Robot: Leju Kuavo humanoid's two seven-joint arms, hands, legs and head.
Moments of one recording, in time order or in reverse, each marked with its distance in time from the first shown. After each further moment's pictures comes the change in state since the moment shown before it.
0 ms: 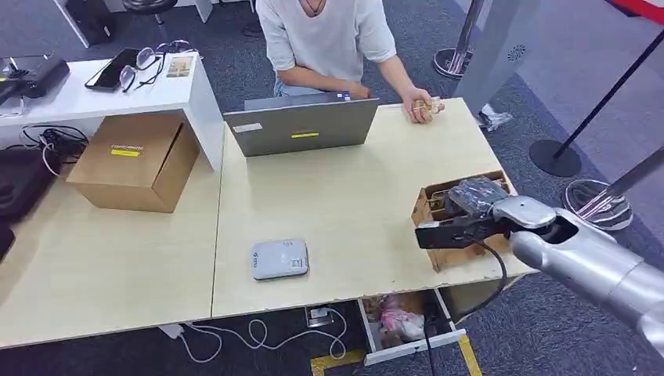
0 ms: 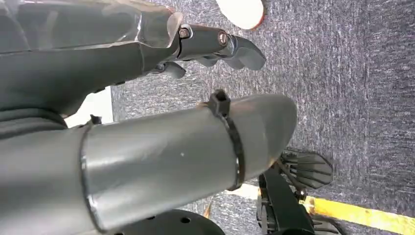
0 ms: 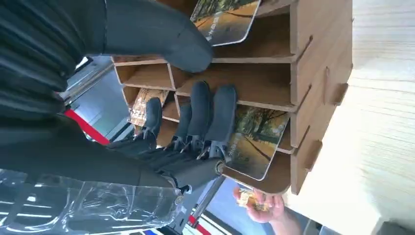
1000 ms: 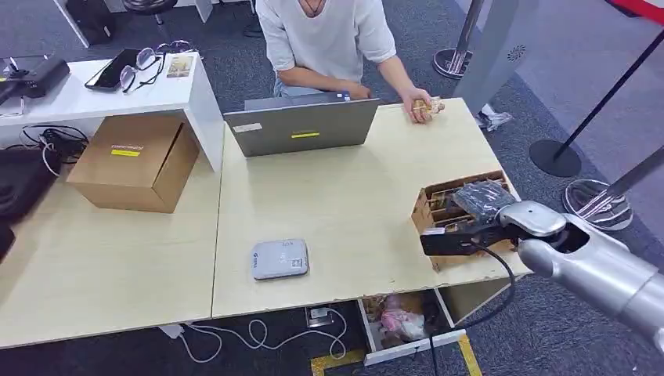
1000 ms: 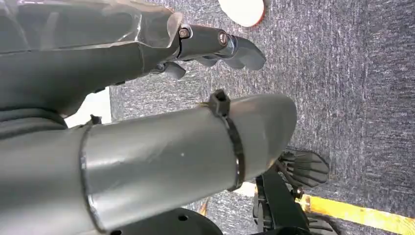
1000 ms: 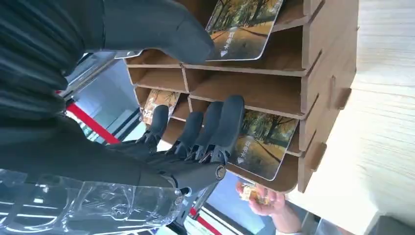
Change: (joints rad) left arm 0.001 0.000 0.000 0.000 0.023 -0.004 -0.006; right arm 0.052 -0.045 -0.055 -0.087 0.042 0.022 0.002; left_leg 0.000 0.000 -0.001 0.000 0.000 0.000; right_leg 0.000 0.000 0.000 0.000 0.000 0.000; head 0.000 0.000
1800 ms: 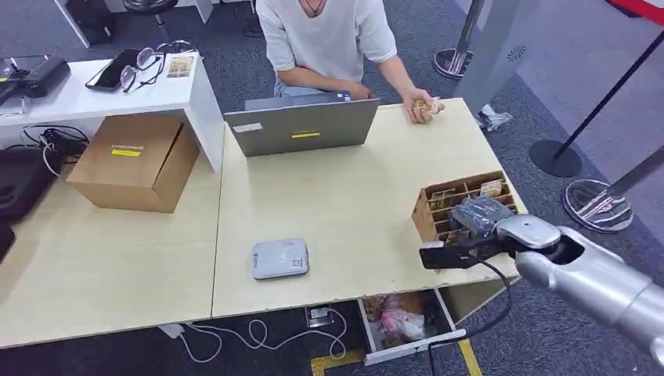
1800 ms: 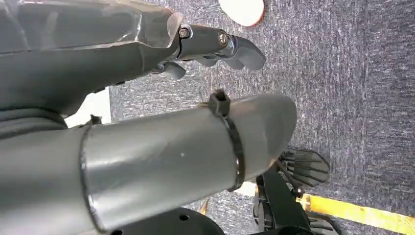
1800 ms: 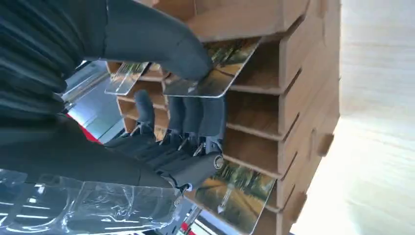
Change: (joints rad) left arm 0.003 -0.001 0.000 0.000 -0.002 -0.002 -0.006; right arm 0.059 0.005 0.000 0.008 0.001 -0.001 0.000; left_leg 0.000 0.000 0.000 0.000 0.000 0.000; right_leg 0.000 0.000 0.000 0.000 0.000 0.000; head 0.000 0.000
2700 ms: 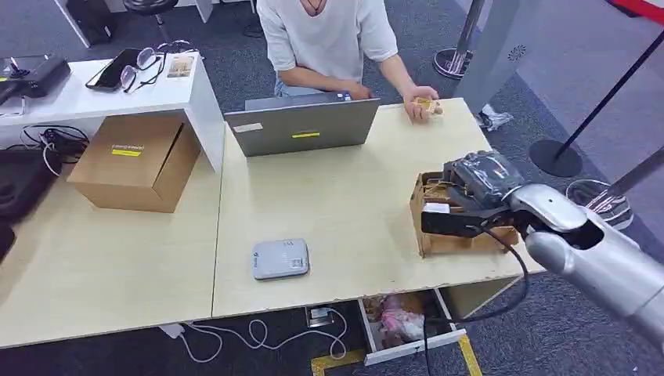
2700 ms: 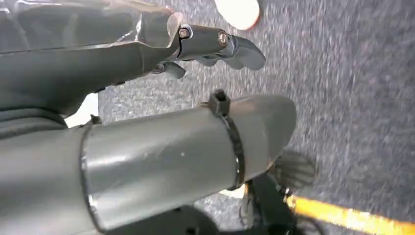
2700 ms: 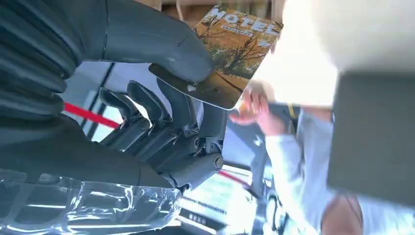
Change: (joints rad) left arm 0.017 -0.034 0.000 0.008 0.048 0.073 -0.078; right arm 0.005 -0.007 -0.226 -0.150 0.016 -0.191 -0.097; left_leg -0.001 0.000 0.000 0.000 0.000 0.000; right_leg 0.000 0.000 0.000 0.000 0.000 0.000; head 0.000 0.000
